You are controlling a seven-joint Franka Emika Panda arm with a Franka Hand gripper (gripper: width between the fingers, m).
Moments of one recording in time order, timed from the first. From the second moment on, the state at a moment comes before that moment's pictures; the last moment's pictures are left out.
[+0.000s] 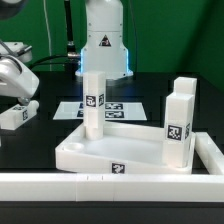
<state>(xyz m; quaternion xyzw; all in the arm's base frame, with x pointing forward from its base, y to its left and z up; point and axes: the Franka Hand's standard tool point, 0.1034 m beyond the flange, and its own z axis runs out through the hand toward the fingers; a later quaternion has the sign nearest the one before) 0.423 -0.213 0.053 -0.90 0.23 0.35 0.13</state>
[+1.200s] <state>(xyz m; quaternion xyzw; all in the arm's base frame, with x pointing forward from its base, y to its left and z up) 0.425 -0.224 0.032 -0.90 0.14 0.41 0.09</state>
